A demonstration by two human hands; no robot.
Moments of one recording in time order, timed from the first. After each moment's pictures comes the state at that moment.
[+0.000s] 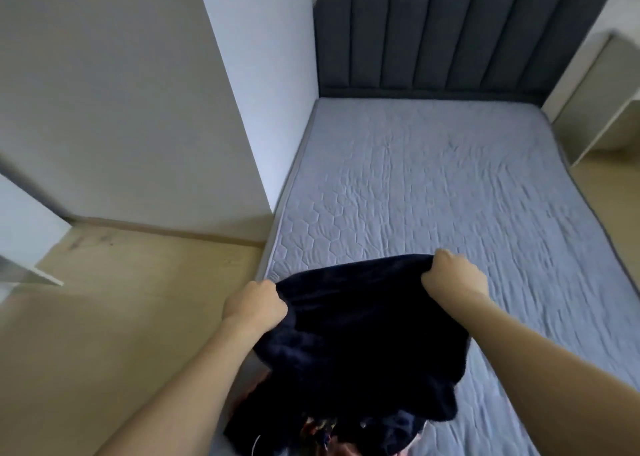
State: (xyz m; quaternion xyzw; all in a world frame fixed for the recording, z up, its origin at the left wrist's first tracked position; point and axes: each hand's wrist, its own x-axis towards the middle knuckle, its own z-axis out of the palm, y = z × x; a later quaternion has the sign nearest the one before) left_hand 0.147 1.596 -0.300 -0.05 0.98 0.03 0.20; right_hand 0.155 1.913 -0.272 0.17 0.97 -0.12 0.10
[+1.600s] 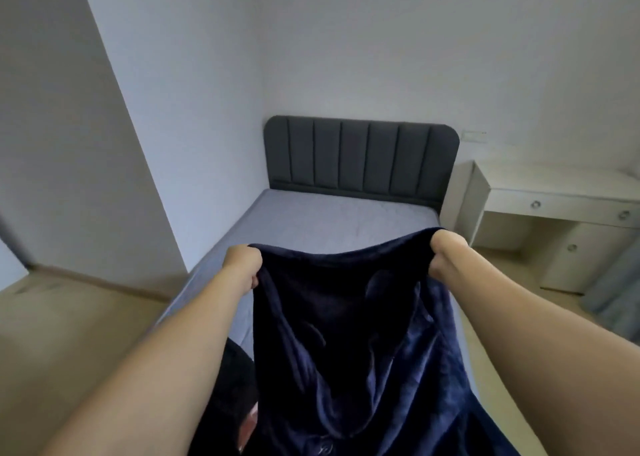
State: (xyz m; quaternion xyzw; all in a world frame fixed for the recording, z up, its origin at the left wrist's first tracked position) left_hand 0.266 2.133 -0.075 -0.31 0.73 0.61 -0.02; right_hand 0.268 2.458 -0.032 0.40 0.50 -0.77 0.00
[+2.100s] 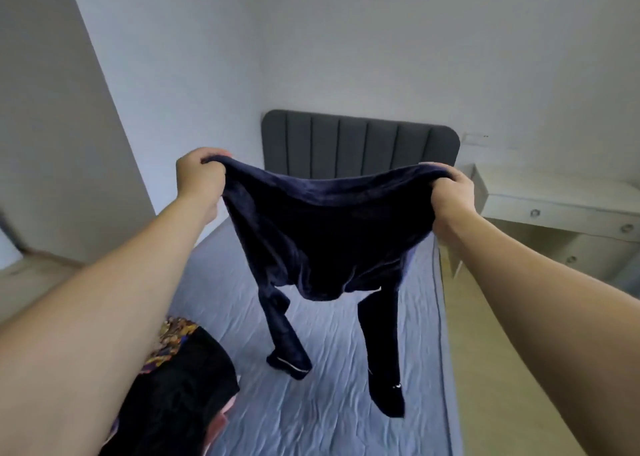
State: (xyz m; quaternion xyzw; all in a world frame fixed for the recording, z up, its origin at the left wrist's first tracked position) left_hand 0.221 2.169 0.033 -0.14 0.71 0.64 -0.26; right_hand 0.232 2.517 0.024 0.12 0.64 -0.73 -0.20
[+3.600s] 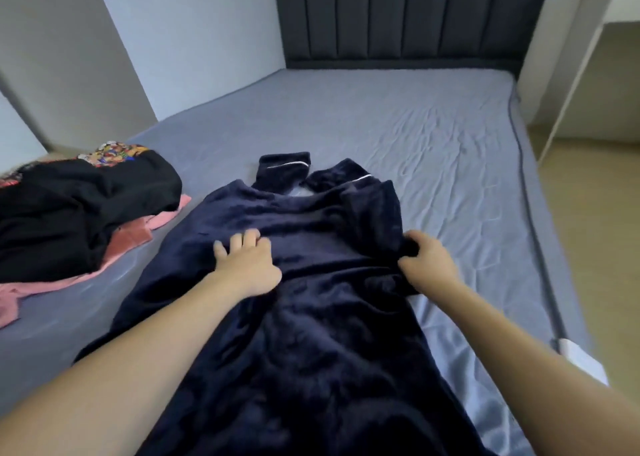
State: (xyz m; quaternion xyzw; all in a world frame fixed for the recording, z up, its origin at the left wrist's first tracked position) left_hand 0.329 2.349 -0.816 -0.14 0.99 0.00 0.10; right_hand 0.283 2.631 -0.846 -0.01 0.90 -0.43 -0.01
